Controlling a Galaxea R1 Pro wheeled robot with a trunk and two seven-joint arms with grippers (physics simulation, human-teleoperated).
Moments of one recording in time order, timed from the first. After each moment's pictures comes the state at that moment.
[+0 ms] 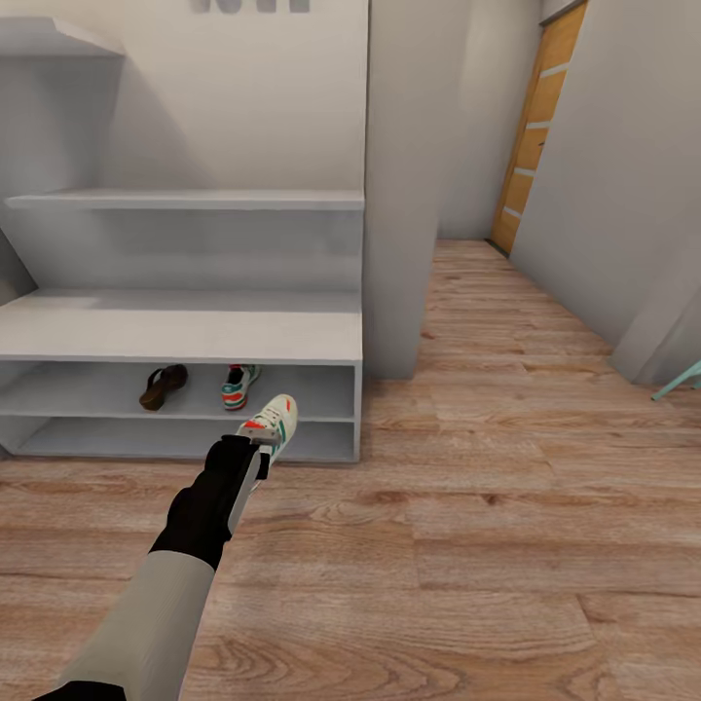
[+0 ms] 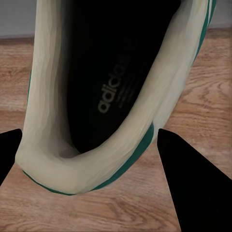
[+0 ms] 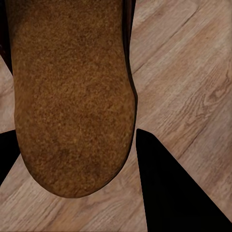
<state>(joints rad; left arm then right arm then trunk) -0.76 -0.13 -0.02 -1.05 -0.10 1.00 0.27 -0.10 -0.34 -0.89 -1.46 -0.33 0.85 0.03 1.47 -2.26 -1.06</state>
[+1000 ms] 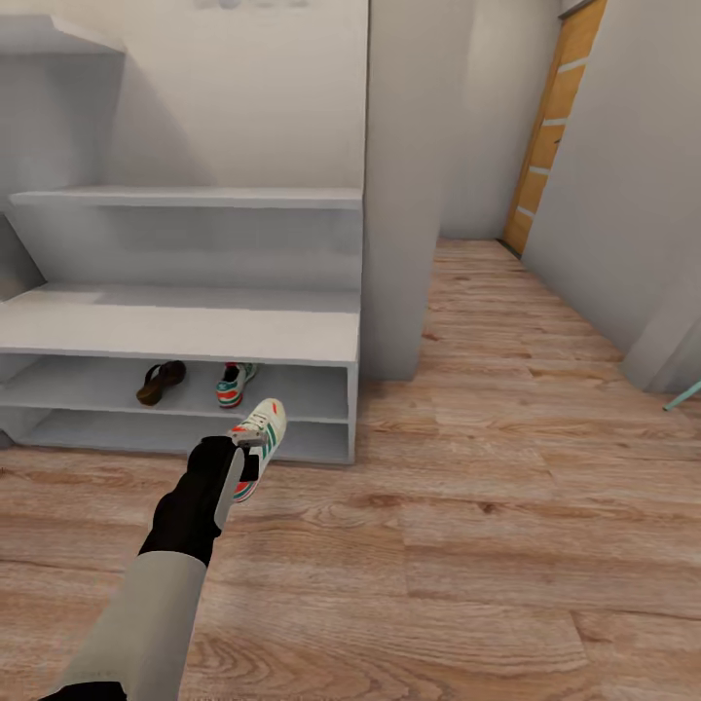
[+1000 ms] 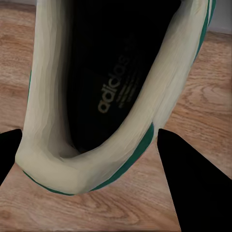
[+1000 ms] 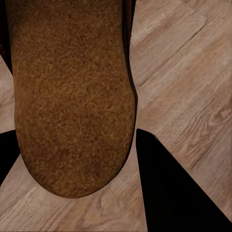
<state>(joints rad) -0.76 -0.13 0.10 -1.05 -0.05 1.00 0.27 -0.10 -0.34 -0.89 -1.46 -0.33 0.85 0.03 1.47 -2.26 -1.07</state>
